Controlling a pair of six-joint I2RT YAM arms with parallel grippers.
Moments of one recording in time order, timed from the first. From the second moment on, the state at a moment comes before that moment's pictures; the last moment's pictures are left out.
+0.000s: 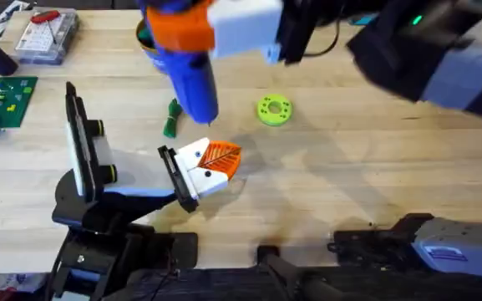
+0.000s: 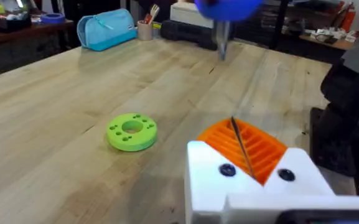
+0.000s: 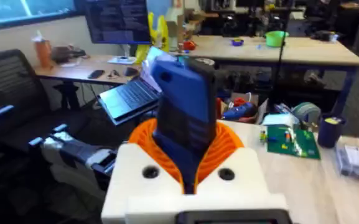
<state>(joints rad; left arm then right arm) -0.18 0.00 0.01 -0.08 0.92 -0.04 0.62 1.43 1.12 0.60 -1.23 0.30</state>
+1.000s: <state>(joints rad) -0.18 0.03 0.19 -0.43 0.66 -0.09 0.37 1.44 1.54 -1.10 -0.25 -0.82</state>
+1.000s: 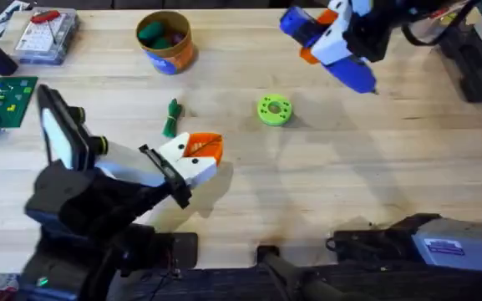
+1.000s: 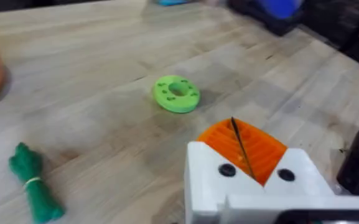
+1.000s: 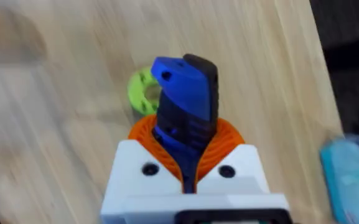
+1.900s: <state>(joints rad) -0.18 1.03 1.10 -1.01 0.23 0.03 0.27 1.75 1.55 -1.17 0.12 -0.92</state>
